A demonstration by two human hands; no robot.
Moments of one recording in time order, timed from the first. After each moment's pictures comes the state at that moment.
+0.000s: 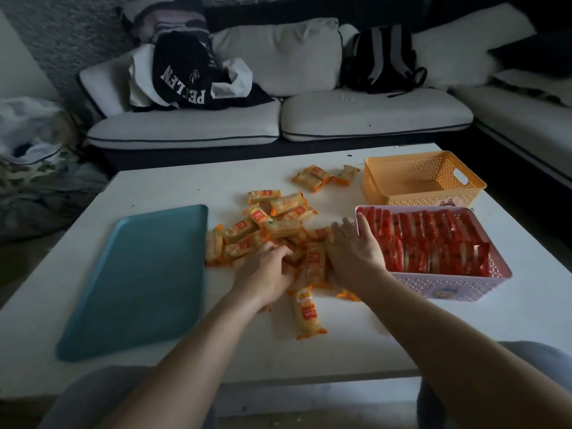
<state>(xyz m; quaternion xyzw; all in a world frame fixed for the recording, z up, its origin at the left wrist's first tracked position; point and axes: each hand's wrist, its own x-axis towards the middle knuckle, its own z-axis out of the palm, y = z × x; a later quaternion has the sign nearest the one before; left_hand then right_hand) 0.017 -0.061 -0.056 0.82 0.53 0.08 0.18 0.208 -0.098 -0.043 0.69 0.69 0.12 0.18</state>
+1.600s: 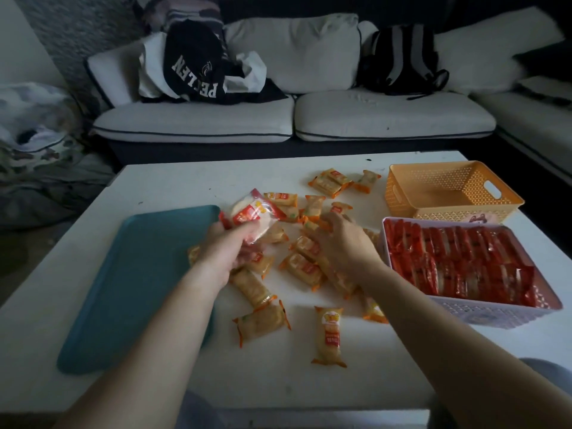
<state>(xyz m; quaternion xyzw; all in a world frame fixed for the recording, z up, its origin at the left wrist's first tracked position) -0.040 0.005 -0.014 0.41 0.57 0.42 0.57 0.169 -0.046 -0.022 0.73 0.58 -0.22 -0.28</state>
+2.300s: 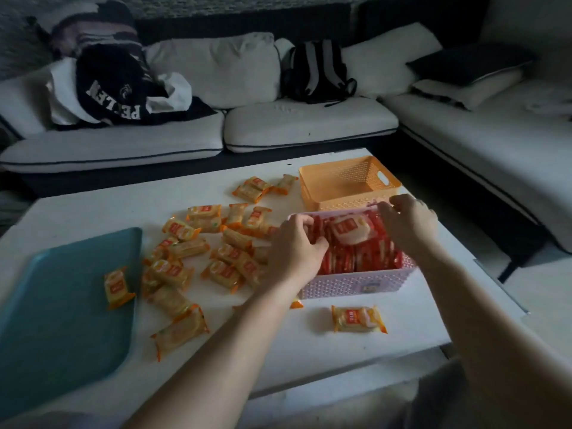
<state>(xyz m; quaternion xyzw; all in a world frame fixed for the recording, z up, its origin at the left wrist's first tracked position) 0.190 -0.103 -0.014 0.76 0.48 0.31 0.31 0.384 -0.169 0.012 0.86 0.39 -0.06 -0.33</state>
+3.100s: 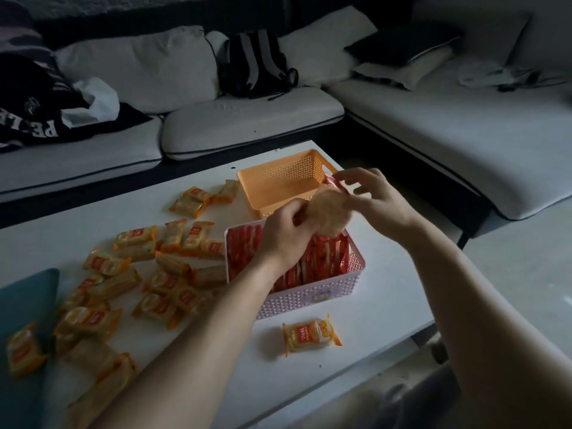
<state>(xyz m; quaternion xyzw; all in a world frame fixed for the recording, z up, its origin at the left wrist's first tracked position) 0.288 -0.094 -0.006 0.79 0.30 0.29 0.45 0.450 -0.192 0.033 0.73 0.46 -0.22 -0.45</state>
